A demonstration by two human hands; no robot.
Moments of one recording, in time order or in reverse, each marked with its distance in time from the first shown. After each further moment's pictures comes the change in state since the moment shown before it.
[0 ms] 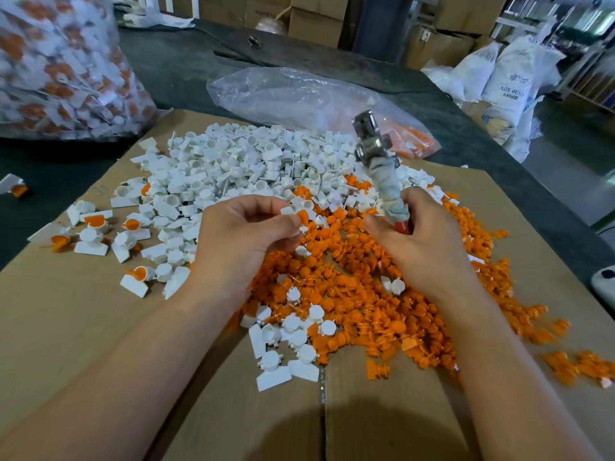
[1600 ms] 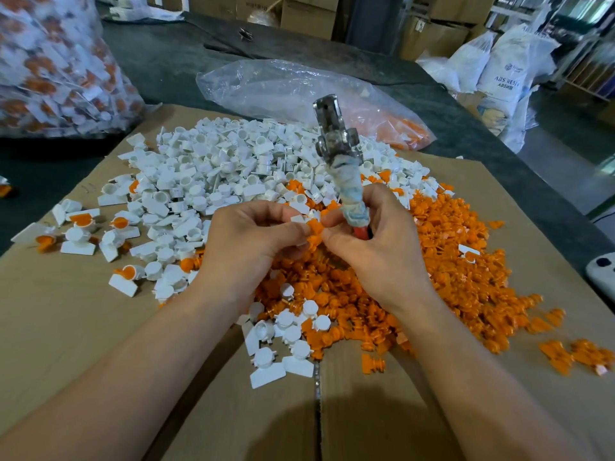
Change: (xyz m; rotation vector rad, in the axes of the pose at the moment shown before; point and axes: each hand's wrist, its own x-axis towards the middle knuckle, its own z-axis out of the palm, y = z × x) left_hand -0.004 -0.007 0.008 0.065 -0.073 -0.040; right_hand -0.016 -0.020 0.026 0.379 -0.080 0.011
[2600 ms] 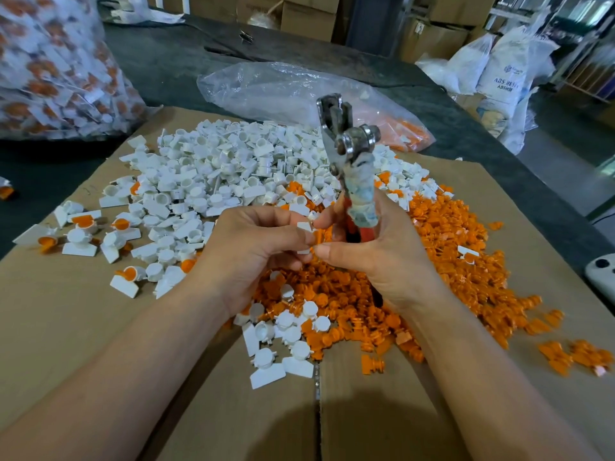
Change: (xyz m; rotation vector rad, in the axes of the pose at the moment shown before) left_hand -0.002 0.010 -0.004 -0.073 -0.173 -0.127; right_hand 0.003 0.000 -0.009 0.297 -0.231 -0.056
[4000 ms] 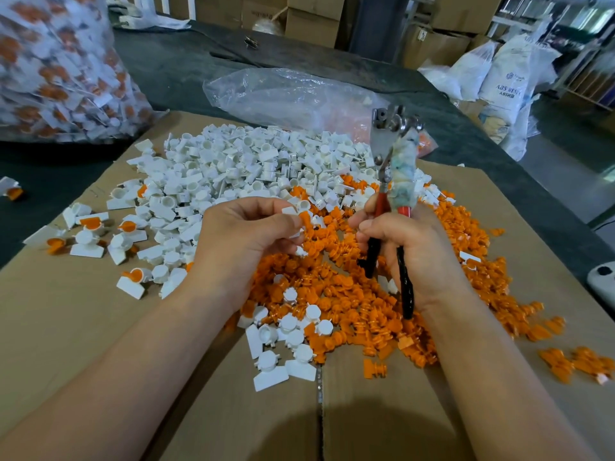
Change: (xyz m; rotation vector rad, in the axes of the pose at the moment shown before) left_hand 0.006 -0.001 -0.005 -0.035 0.183 0.163; right_hand 0.005 0.003 -0.018 0.090 0.190 0.154
